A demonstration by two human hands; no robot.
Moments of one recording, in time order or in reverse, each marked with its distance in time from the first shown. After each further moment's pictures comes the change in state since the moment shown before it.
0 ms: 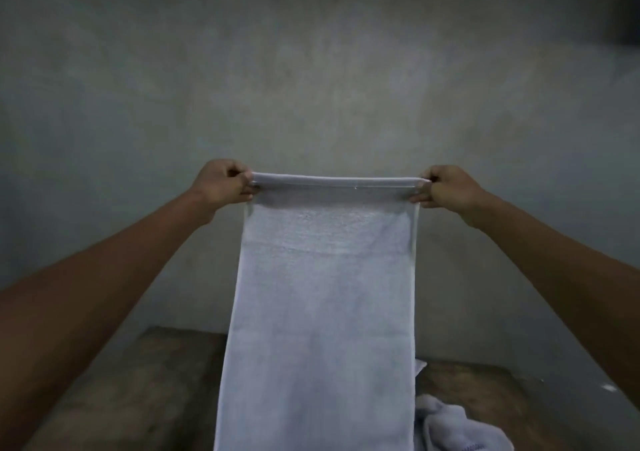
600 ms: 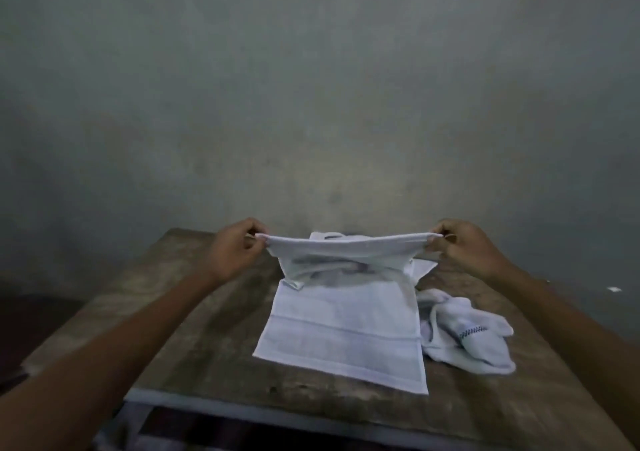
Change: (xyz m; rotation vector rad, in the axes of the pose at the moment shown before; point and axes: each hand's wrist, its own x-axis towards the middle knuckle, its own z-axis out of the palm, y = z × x) left_hand -0.154 -0.210 0.021 0.467 -0.192 0.111; right_hand -0.149 0.164 0.084 -0.227 -0.212 0.096
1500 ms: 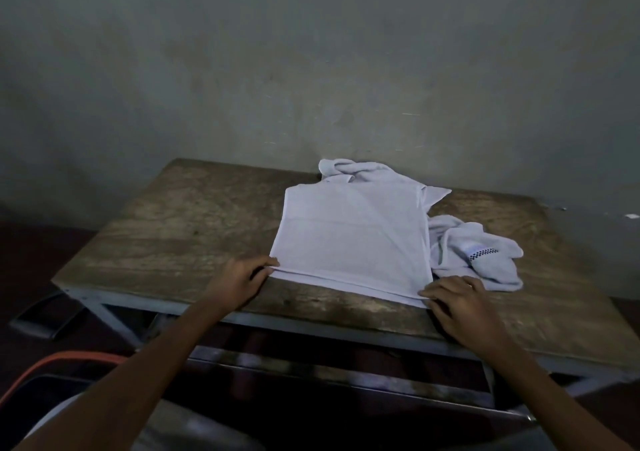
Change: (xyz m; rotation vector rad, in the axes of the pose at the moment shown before) left_hand -0.152 -0.085 0.066 0.132 -0.205 0.040; right_hand -0.163 0.111 0.120 -0.499 0.010 -0.378
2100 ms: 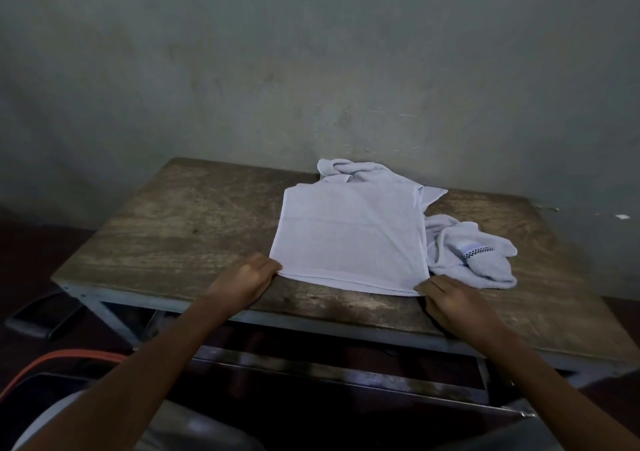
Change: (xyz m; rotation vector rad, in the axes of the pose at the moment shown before) left_hand -0.003 0.002 0.000 0.318 -0.098 0.351; right_hand 0.006 0.001 0.003 -0.049 -0.005 -0.166
